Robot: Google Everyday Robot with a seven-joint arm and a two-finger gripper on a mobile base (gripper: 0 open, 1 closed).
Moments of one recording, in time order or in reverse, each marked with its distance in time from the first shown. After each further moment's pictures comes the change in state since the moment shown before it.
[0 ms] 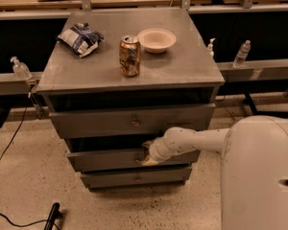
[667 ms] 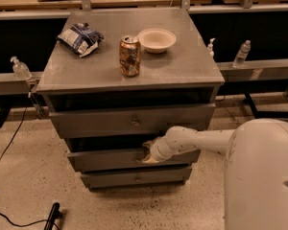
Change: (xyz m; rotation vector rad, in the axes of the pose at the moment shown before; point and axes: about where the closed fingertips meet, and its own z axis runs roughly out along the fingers) arm 0.002 0.000 0.000 -0.011 -0.021 0.007
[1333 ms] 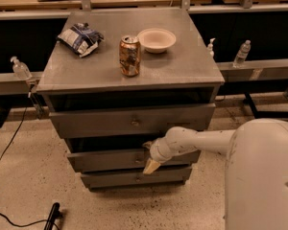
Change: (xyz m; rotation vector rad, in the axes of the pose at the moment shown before) arm -0.003 0.003 -0.002 -0.006 -0.002 -0.003
